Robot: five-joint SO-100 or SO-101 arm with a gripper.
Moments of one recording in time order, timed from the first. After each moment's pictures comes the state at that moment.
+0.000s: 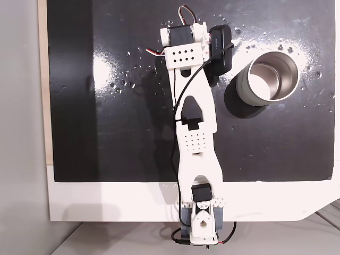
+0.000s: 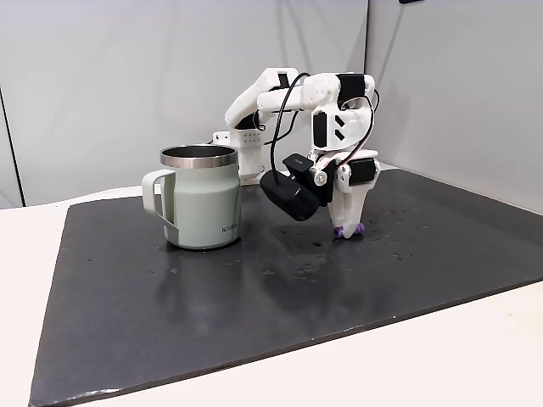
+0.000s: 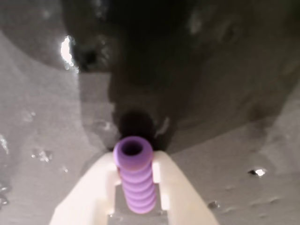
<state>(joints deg) -7.5 33.9 20.2 92.8 3.1</state>
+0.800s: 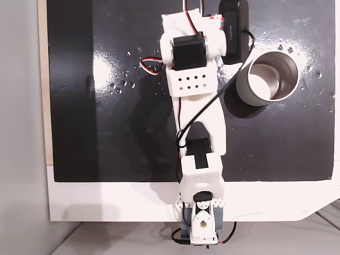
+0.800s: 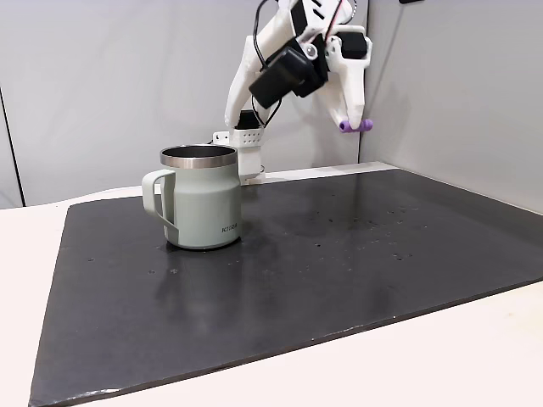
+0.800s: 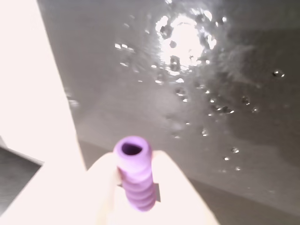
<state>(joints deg) -5.3 64.0 22.9 96.9 -1.1</state>
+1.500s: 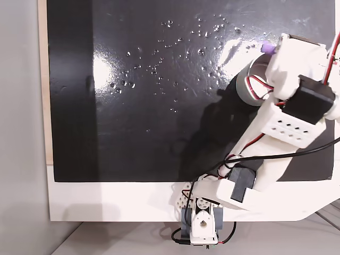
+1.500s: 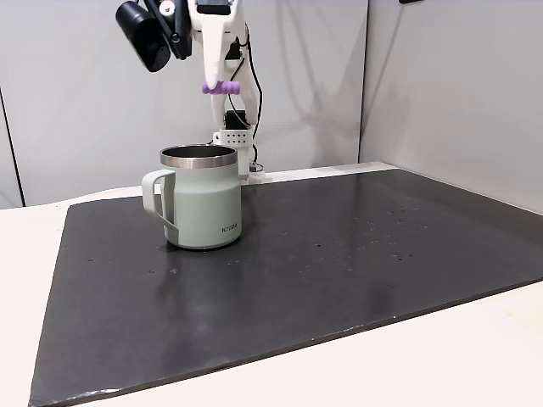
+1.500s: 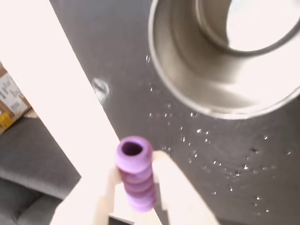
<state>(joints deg) 23.0 76.9 28.3 102.7 -5.9</state>
